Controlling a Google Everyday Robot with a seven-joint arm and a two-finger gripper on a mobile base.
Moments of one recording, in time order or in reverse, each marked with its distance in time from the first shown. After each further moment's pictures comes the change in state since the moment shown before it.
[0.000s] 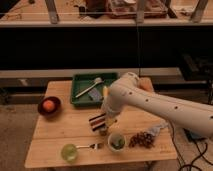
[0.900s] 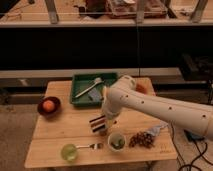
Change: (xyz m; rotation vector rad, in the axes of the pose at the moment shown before) arm 0.009 0.002 0.022 -0.009 0.031 0.024
